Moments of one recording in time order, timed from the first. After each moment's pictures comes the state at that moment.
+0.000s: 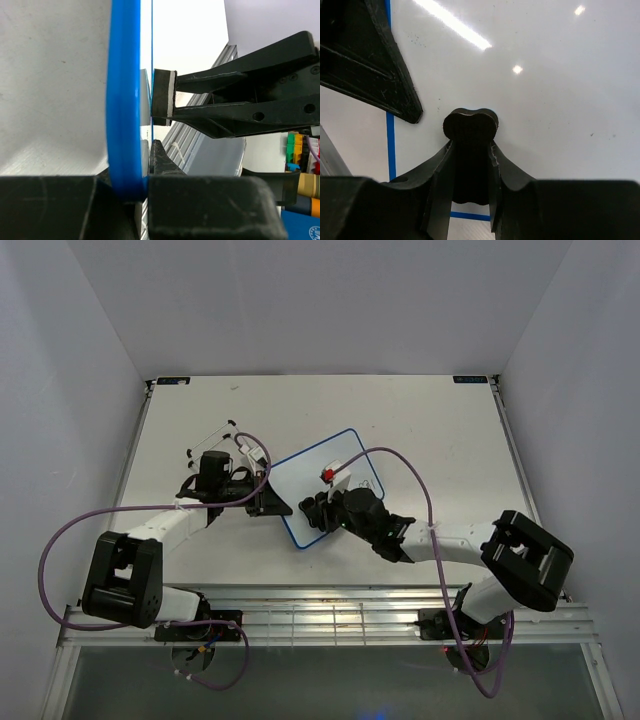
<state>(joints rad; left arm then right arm) -0.24 1.36 0.64 -0.03 0.95 -0.46 1.02 1.46 0.62 0.52 0.14 0.27</state>
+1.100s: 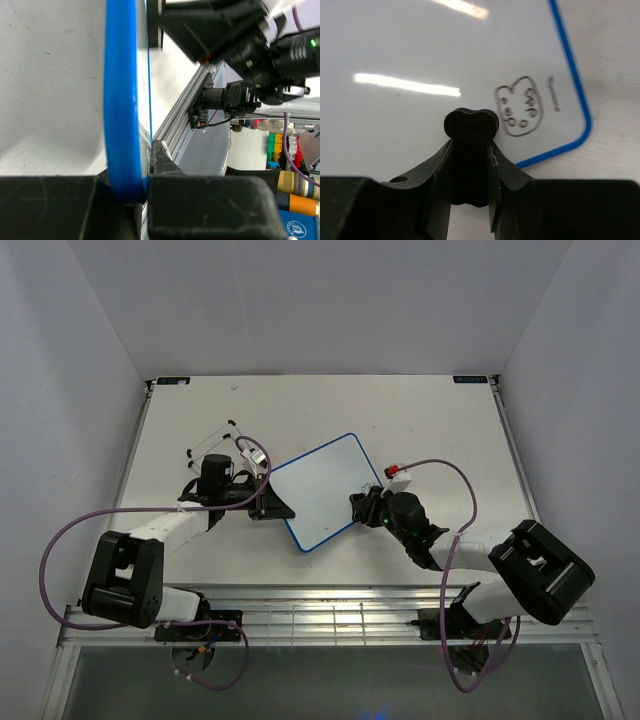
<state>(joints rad) -0.25 1.36 0.60 0.04 0.98 -0.54 0.78 1.38 0.34 0.69 0.19 0.49</state>
